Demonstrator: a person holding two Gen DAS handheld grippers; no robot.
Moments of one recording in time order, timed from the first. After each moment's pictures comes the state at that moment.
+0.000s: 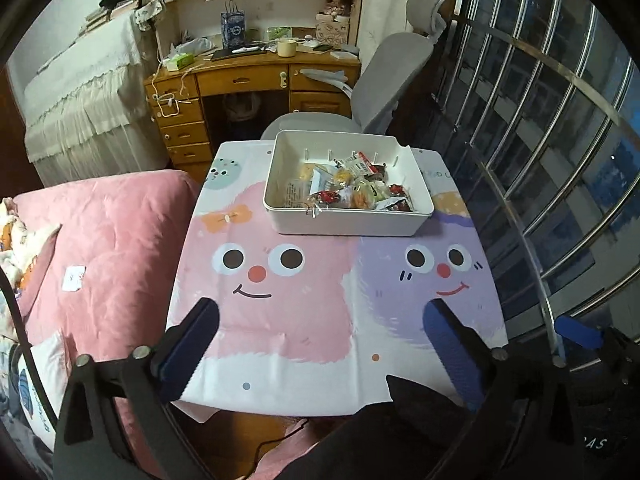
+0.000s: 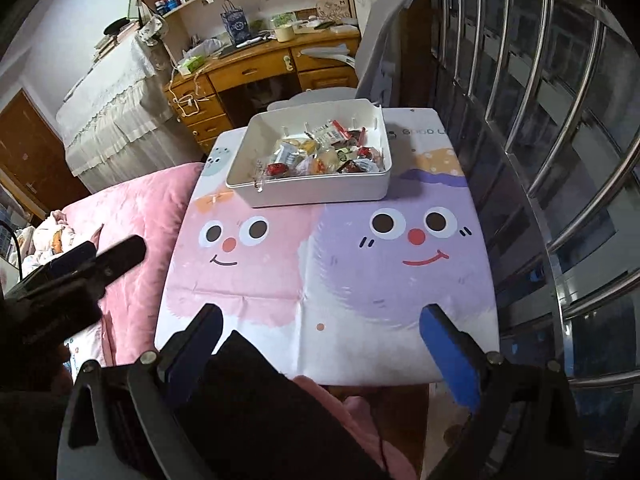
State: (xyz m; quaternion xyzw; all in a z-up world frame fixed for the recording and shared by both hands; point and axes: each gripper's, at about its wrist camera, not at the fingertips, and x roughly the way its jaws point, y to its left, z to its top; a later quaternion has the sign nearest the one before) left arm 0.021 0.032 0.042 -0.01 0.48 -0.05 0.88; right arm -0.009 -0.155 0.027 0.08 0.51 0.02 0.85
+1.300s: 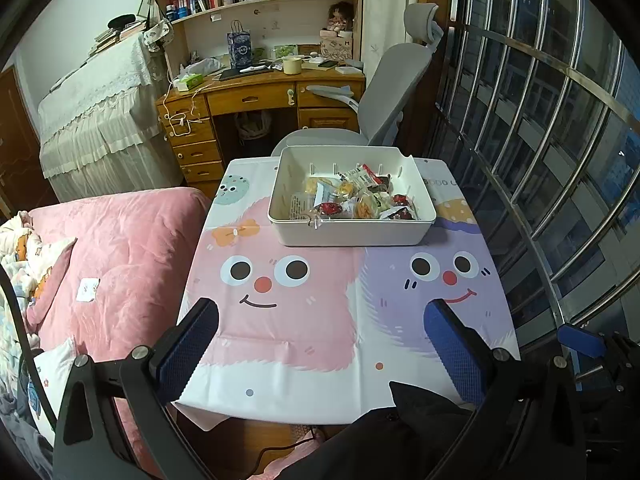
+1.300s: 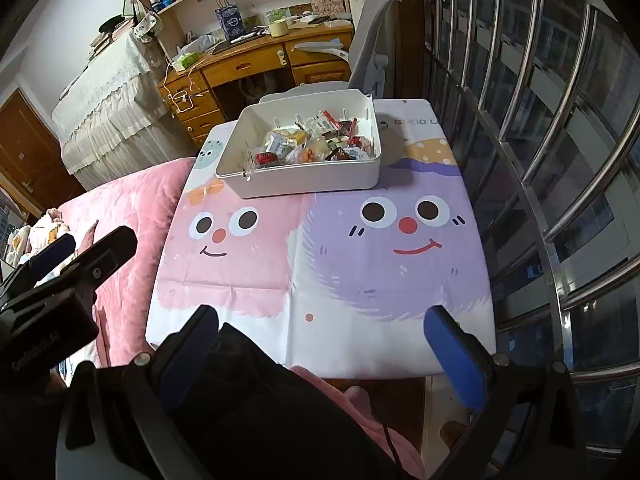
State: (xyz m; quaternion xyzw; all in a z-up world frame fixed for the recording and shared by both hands) left arm 0.007 0.009 0.045 0.01 0.45 -0.03 0.89; right arm -0.016 -0.170 0.010 0.07 0.52 0.01 0.85
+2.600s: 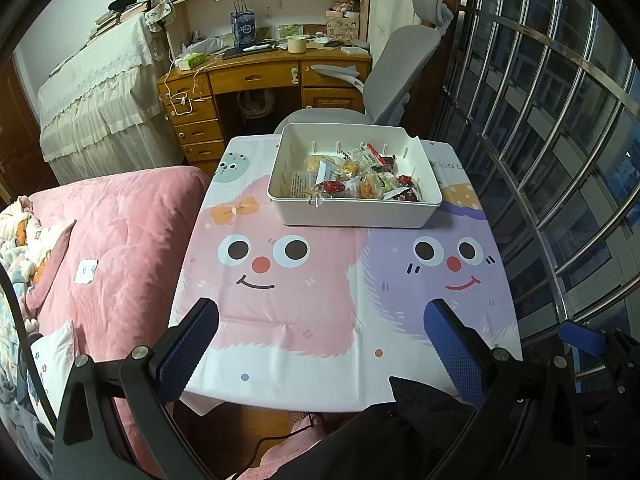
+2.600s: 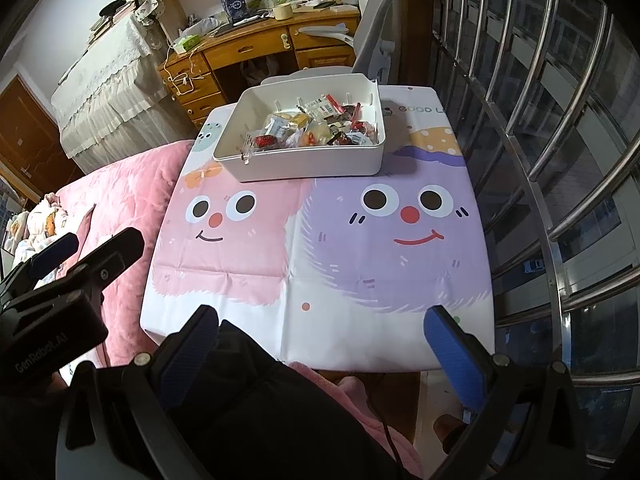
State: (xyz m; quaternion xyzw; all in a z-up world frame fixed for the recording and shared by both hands) left arm 0.009 0.018 0.029 0.01 0.48 -0.02 0.88; right arm -0.010 -0.165 0.003 0.06 0.55 0.02 0.83
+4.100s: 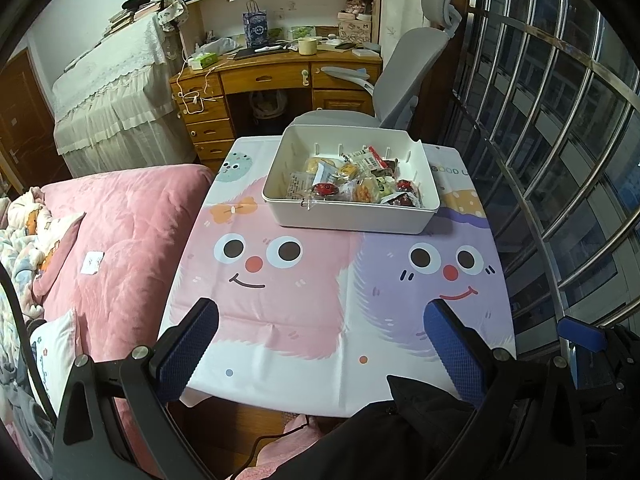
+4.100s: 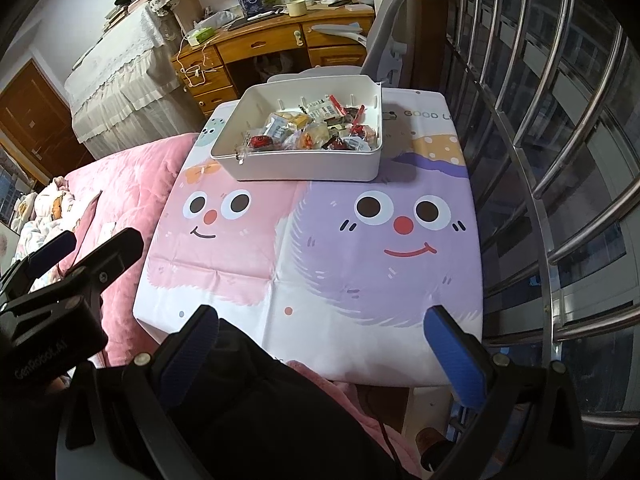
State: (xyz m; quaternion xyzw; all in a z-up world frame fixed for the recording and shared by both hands) left arm 0.009 0.013 0.030 0.01 0.48 -0.01 0.88; right arm 0.004 -0.188 0.001 0.05 0.55 0.04 0.83
